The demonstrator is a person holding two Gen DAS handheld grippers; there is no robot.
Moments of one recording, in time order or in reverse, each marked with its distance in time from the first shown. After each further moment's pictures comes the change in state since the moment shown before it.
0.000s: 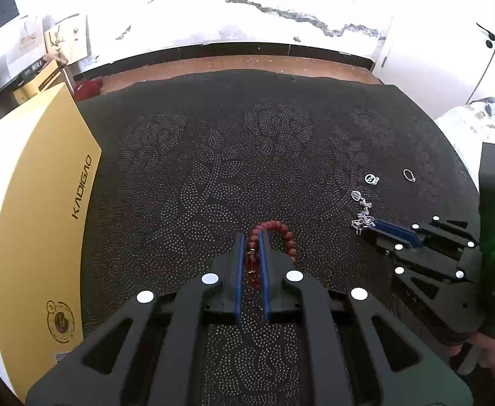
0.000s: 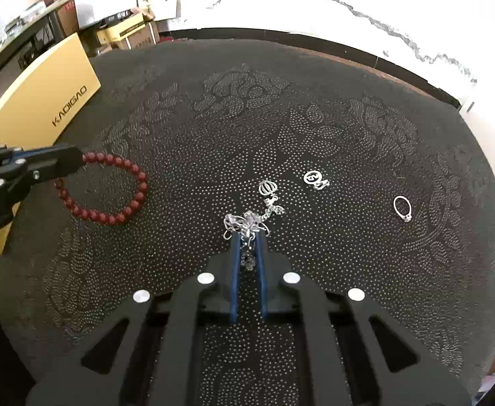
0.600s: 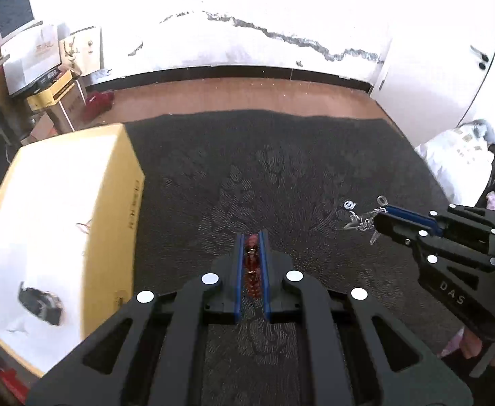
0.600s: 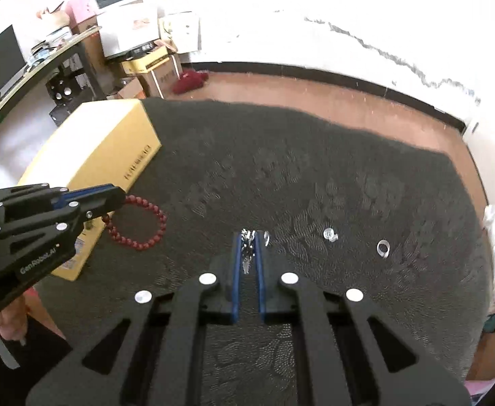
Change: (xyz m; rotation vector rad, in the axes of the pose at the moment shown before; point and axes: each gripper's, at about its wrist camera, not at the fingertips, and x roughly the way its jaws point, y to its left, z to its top) left arm -0.098 0.025 0.013 -0.039 -0.077 -0.012; right arm -0.136 0.044 0.041 -0.018 -0.130 0.077
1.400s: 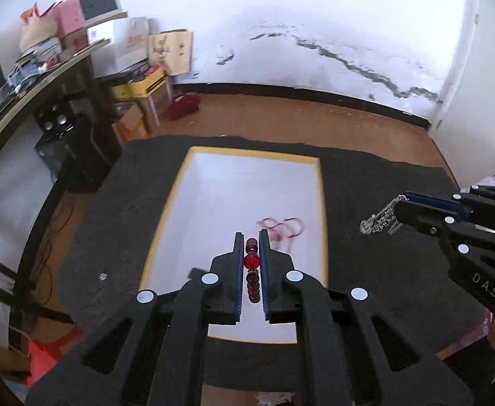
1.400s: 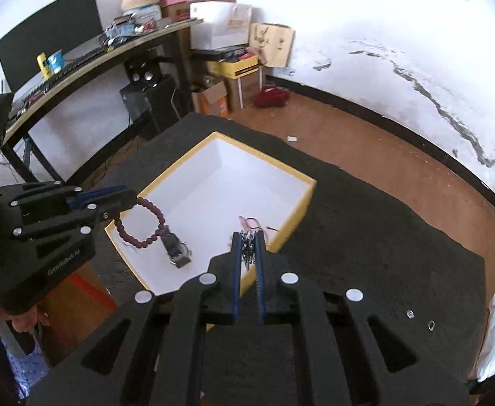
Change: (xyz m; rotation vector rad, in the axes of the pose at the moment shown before) left arm -0.150 0.190 -0.007 -0.150 -0.042 0.223; right arm -0.044 0.246 0.111 -0.257 0.017 0.138
